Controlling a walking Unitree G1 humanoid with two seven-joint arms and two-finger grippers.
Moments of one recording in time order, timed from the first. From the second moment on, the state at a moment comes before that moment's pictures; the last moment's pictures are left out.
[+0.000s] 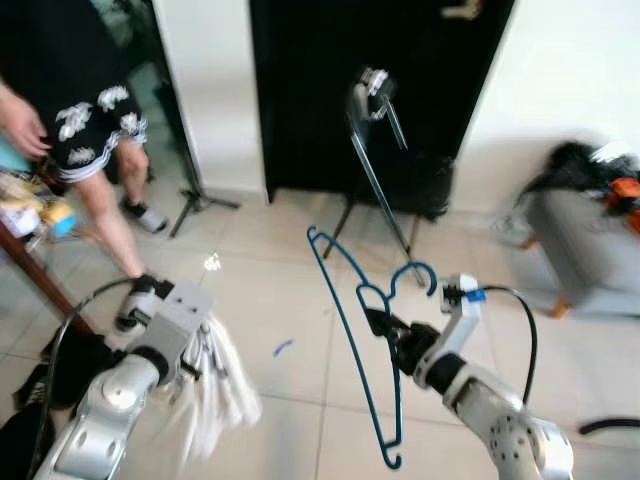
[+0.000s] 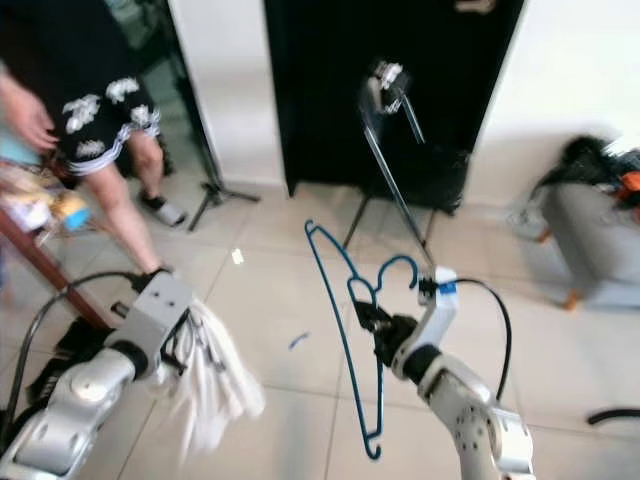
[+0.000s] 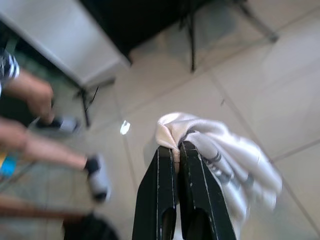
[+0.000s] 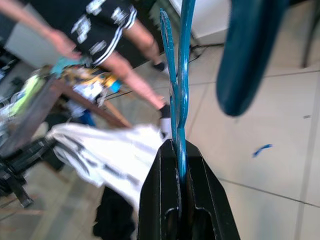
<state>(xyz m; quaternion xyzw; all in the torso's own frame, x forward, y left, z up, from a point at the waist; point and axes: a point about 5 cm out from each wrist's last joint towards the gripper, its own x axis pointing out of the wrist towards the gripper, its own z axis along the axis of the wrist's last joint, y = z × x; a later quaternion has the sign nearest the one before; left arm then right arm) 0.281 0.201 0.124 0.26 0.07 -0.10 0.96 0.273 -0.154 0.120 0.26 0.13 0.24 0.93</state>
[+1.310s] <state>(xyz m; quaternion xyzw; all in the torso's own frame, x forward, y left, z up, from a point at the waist) 0.298 0.217 0.117 0.01 0.08 0.02 1.00 0.273 -0.147 0.115 0.26 0.14 0.25 0.92</state>
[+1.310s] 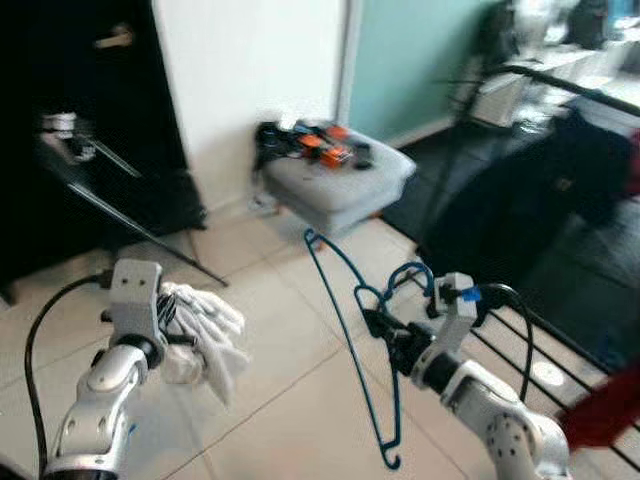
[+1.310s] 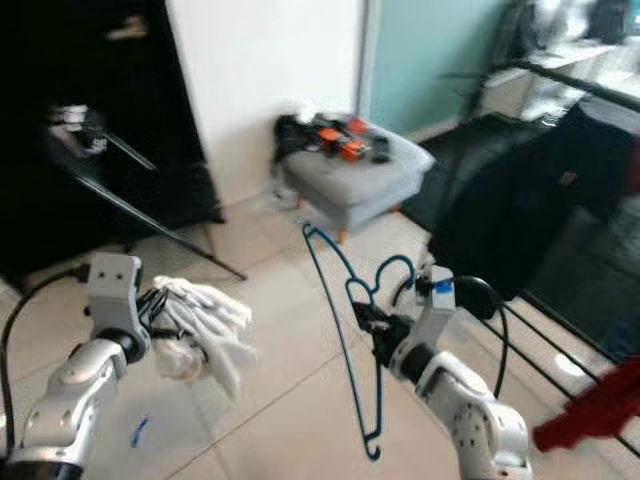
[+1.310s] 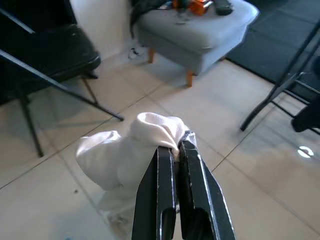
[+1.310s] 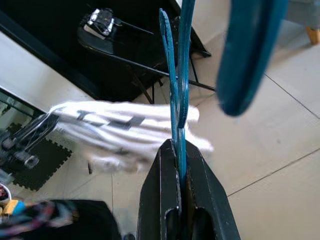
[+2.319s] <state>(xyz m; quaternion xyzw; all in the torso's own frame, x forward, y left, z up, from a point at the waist) 0.362 0.187 0.209 -0.18 -0.04 0.11 0.98 0.259 -0.163 0.149 0.18 0.16 0.38 0.89</state>
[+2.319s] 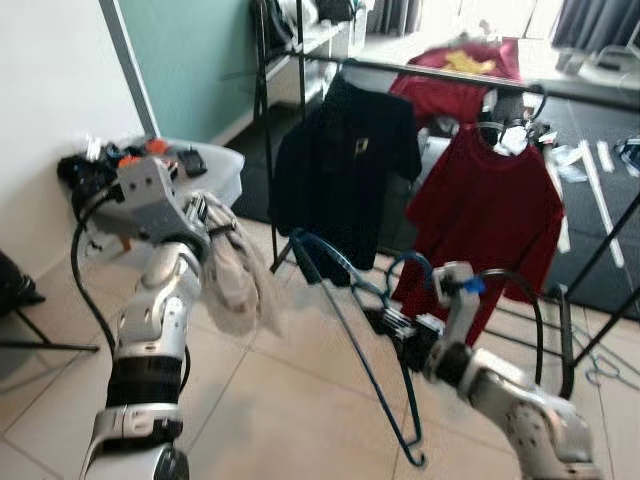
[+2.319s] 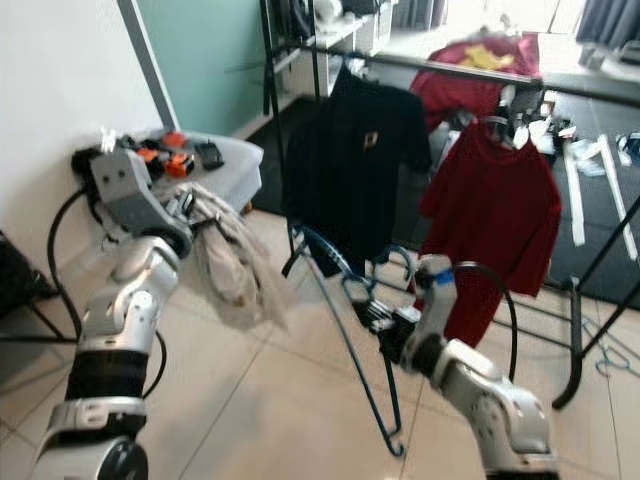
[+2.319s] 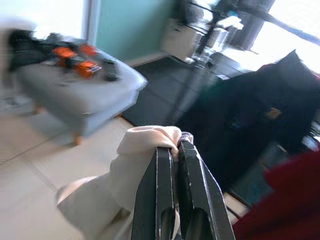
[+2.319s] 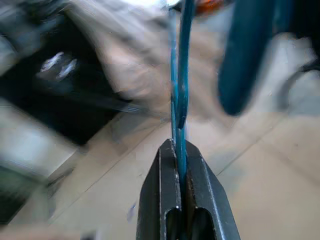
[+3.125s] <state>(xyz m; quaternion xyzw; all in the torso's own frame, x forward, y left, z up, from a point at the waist) 0.363 0.174 0.279 -0.23 -0.15 0.09 0.96 0.252 -0.131 0.192 0.19 0.11 0.49 0.84</state>
